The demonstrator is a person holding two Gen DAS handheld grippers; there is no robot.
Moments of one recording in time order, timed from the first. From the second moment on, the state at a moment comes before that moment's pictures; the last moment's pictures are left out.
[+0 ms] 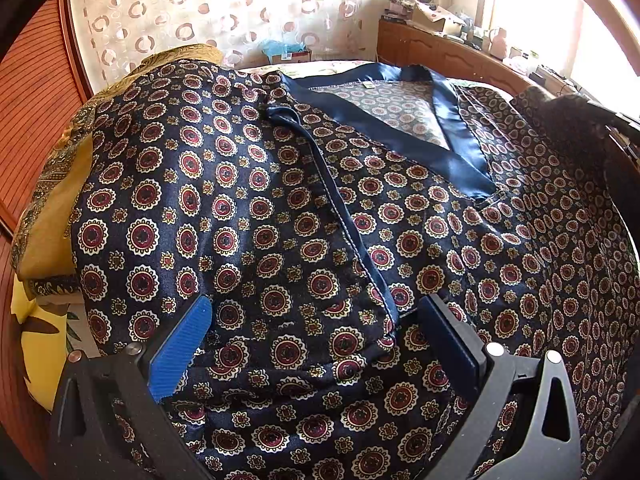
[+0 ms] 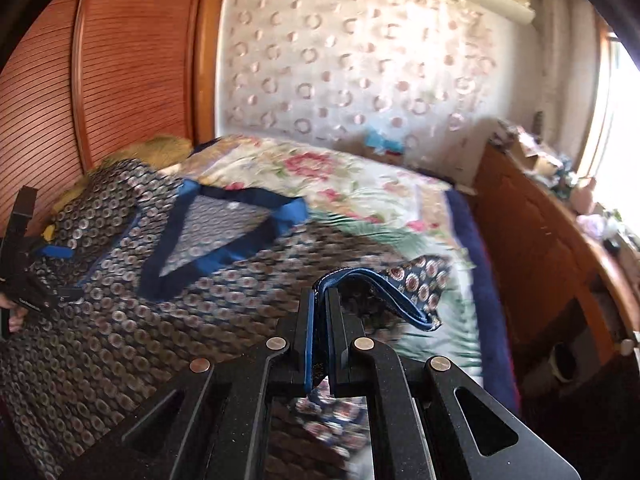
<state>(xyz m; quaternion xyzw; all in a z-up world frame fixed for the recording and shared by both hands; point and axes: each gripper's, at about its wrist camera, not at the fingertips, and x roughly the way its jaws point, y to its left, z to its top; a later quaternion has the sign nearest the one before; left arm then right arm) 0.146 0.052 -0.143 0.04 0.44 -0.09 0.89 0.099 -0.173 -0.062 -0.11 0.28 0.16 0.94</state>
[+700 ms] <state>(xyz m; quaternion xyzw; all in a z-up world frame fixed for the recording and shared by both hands) 0.146 0.052 -0.143 0.04 0.44 -0.09 0.89 0.146 -0.208 -0.091 -0.06 0.36 0.12 0.92</state>
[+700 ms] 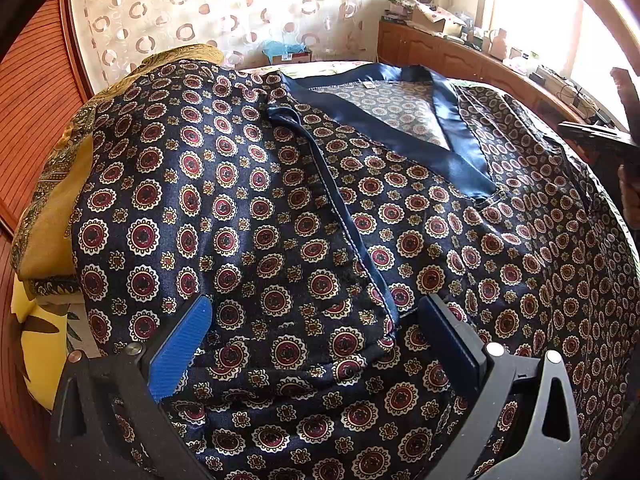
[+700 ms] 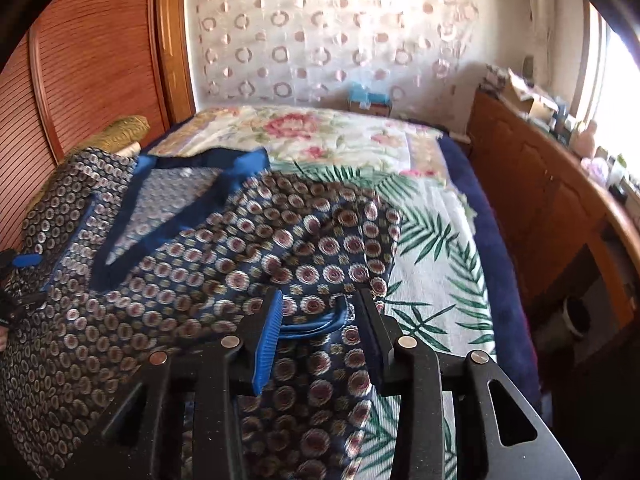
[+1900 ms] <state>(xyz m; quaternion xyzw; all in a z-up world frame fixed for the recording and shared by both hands) 0.141 0.070 -0.093 0.00 0.38 -0.05 0.93 0.190 -0.199 -0.046 -0.08 0.30 0.17 0.93</state>
